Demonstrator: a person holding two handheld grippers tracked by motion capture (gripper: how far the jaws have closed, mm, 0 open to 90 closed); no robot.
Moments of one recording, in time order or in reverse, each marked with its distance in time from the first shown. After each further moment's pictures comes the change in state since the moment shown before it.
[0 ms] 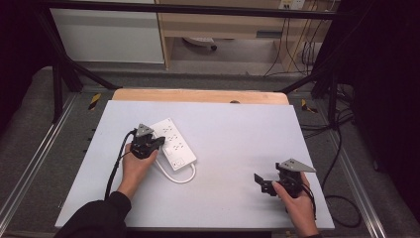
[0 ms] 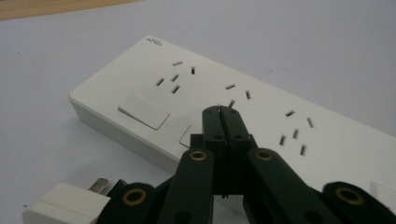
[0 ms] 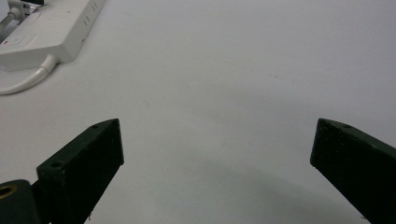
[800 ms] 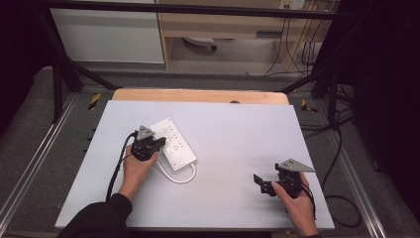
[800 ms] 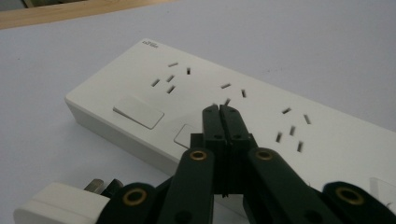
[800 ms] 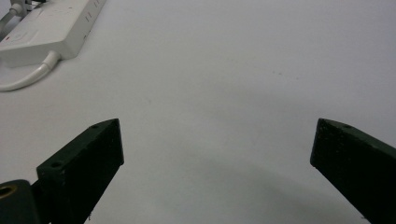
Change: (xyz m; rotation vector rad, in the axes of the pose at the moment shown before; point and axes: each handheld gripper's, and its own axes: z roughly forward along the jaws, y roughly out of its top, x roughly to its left) left arm -0.004 -0.006 0.000 -0.029 0.008 0.029; right arm 0.001 0.000 0.001 0.012 0.009 -0.003
